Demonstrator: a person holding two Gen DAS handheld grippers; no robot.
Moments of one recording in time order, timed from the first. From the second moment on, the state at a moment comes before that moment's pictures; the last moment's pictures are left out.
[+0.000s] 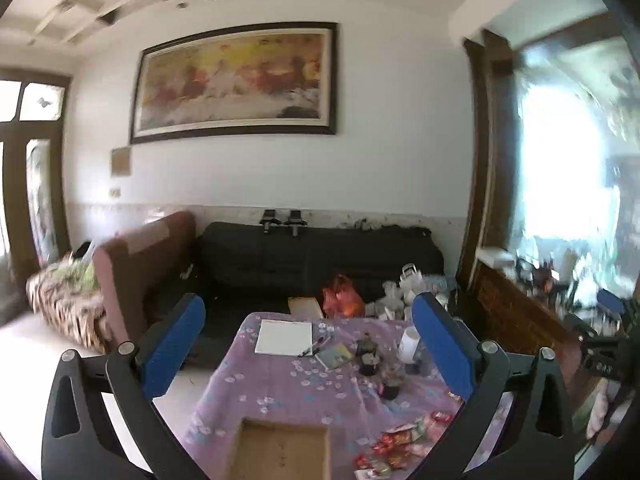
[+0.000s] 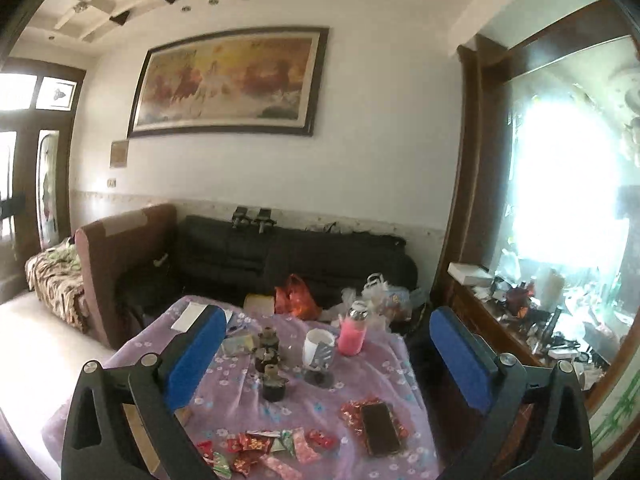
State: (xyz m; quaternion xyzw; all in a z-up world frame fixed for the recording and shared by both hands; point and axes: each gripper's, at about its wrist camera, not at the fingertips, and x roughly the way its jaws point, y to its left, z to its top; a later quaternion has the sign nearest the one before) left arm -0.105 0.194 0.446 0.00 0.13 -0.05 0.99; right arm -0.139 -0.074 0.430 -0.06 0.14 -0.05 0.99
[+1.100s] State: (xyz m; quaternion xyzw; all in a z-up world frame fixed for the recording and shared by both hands) left arm -0.002 0.083 0.072 -0.04 0.48 -0.15 0.86; right arm 0.010 -0.097 0.005 0.15 0.50 0.08 0.85
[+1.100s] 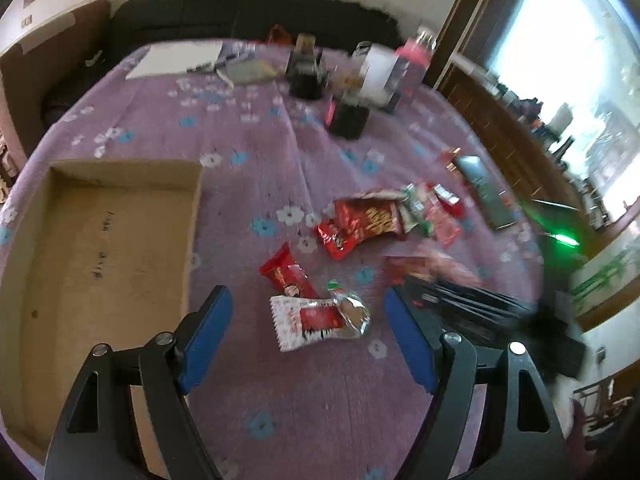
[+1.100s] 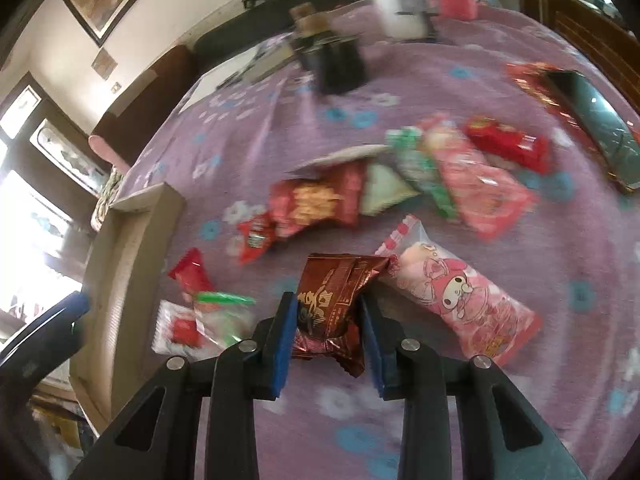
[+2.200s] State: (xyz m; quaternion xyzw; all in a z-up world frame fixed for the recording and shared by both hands) left arm -0.046 0.010 0.015 0.15 0.47 -0.22 0.84; right arm -0.034 -0.127 0.004 0.14 0.48 0.06 0.86
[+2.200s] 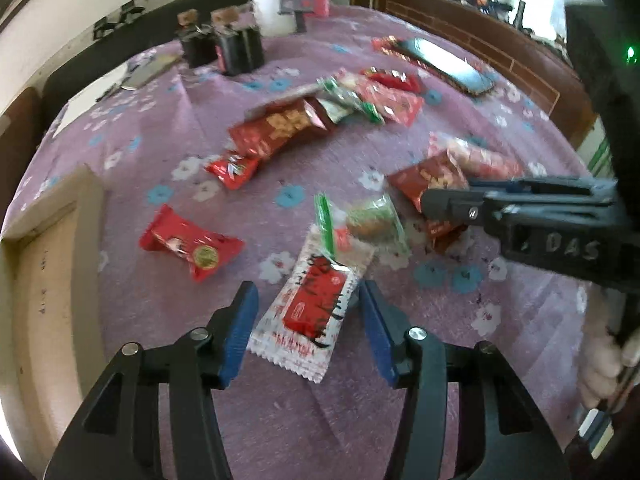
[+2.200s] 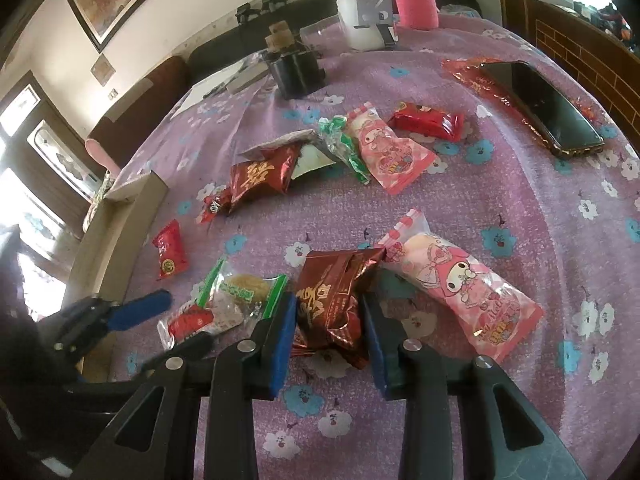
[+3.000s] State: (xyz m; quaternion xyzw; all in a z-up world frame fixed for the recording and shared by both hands) left arm -0.005 0.212 0.112 -0.06 0.44 -0.12 0.89; right arm -0.009 0.007 0.105 0.10 0.42 0.22 0.88
